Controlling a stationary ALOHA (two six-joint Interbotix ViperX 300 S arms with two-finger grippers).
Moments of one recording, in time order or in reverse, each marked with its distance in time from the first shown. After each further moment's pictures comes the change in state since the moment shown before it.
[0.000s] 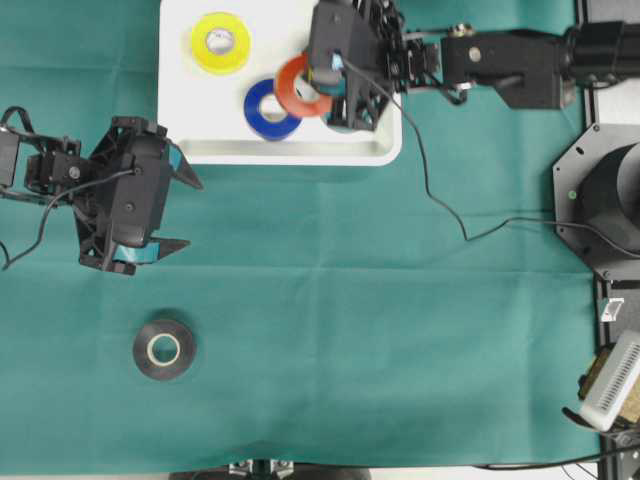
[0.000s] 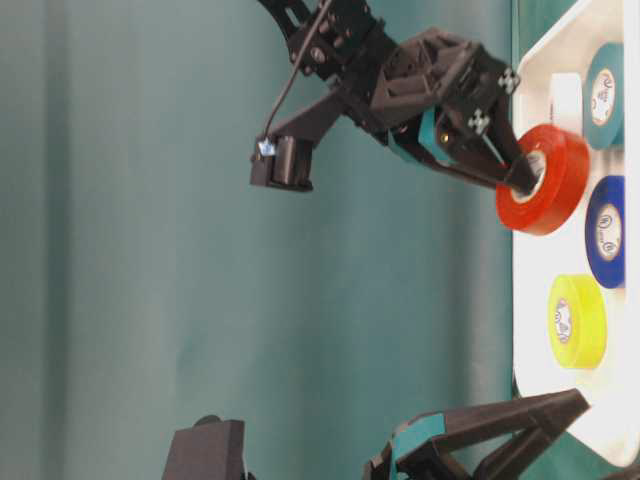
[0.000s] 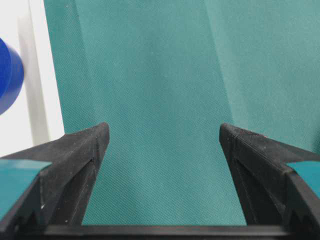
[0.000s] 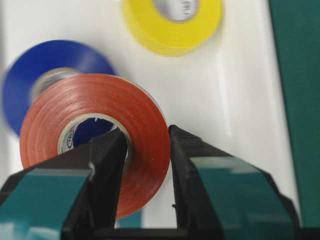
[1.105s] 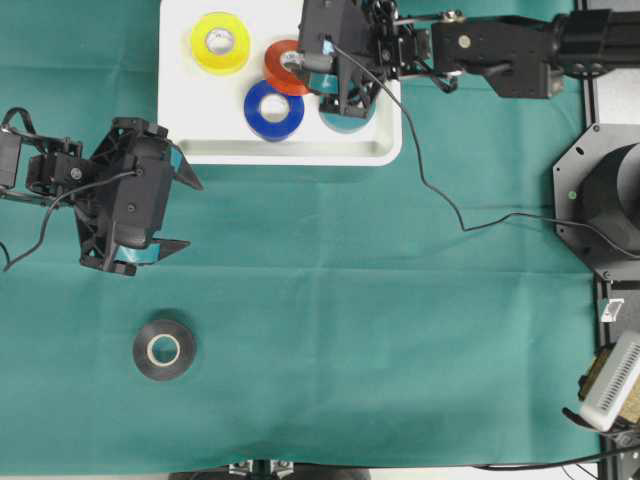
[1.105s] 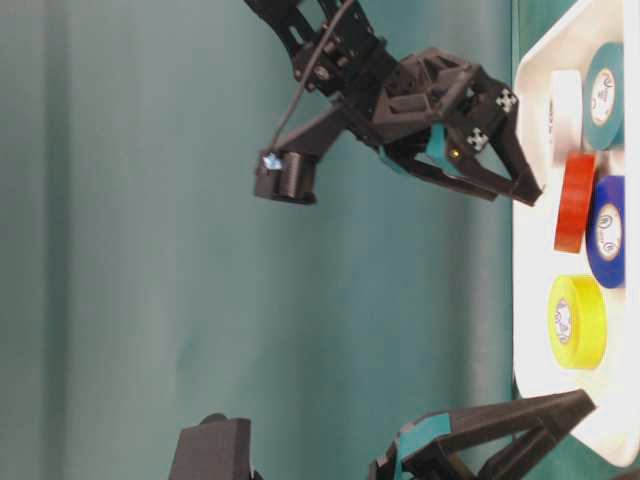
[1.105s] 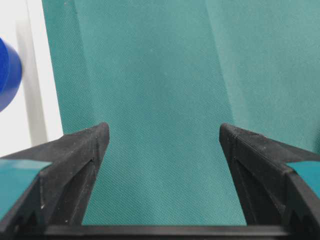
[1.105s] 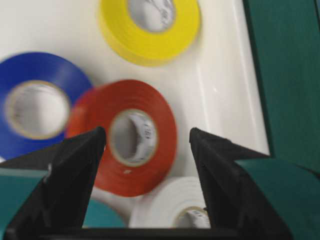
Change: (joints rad) left arm 0.000 0.006 0.000 0.000 -0.002 0.000; right arm 0.003 0.005 -0.017 -0.035 -0.003 0.006
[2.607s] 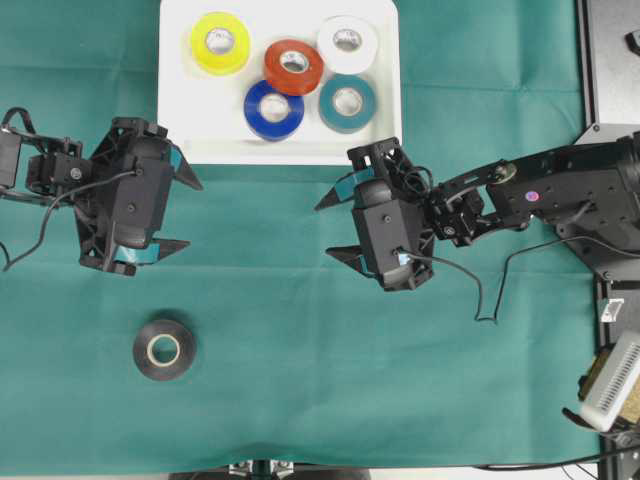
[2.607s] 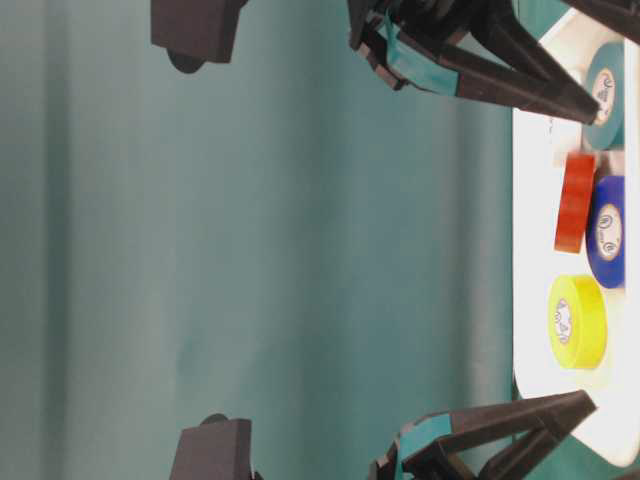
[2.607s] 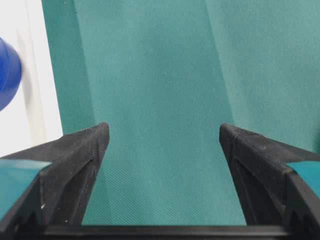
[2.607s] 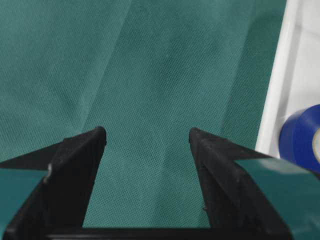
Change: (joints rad) left arm -0.003 0.000 0.002 0.000 0.000 0.000; right arm 0.479 -0.175 0.183 0.003 -0.012 0.083
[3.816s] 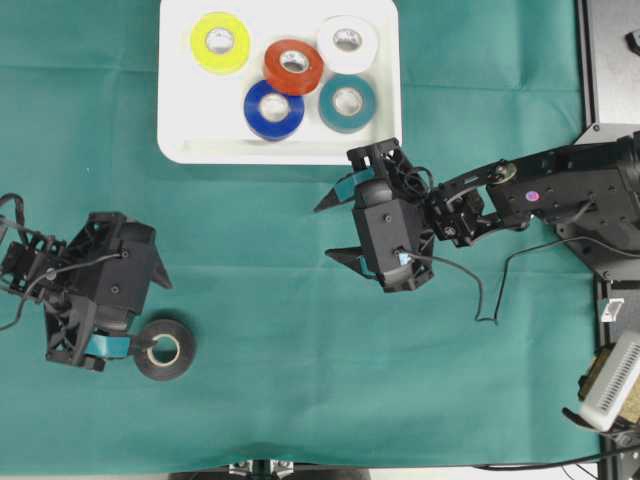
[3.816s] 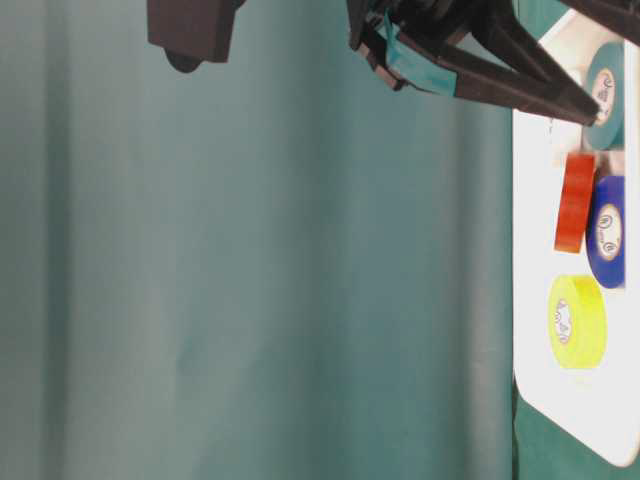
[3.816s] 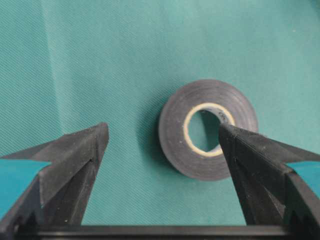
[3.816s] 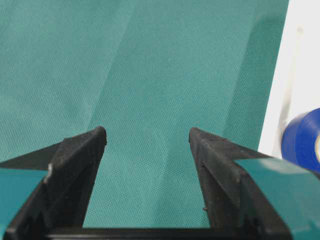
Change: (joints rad) left arm -0.285 0.032 -0.002 0.000 0.029 -0.391; right arm 0.000 0.000 0.000 0.000 -0.011 0.002
